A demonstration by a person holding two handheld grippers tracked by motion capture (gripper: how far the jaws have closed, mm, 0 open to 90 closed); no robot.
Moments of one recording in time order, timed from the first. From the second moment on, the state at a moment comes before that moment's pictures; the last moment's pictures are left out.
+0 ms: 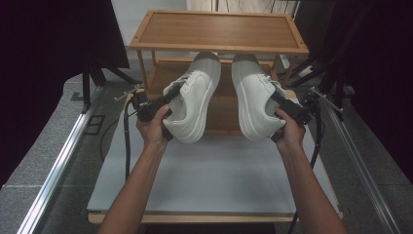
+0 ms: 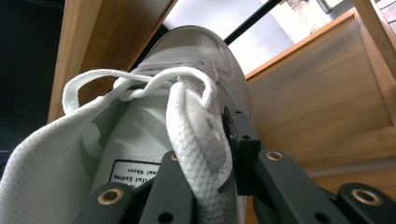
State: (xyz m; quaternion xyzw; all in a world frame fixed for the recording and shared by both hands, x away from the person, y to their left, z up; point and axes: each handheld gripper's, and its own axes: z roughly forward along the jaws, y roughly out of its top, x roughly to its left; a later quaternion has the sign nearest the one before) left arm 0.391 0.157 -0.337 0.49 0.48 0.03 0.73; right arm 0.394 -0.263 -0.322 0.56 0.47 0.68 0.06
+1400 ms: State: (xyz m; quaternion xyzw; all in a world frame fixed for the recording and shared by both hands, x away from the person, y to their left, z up) left arm 0.437 0.110 -0.323 0.48 0.56 0.11 0.66; right arm 0.444 -0.215 -0.307 0.60 0.48 0.63 0.14
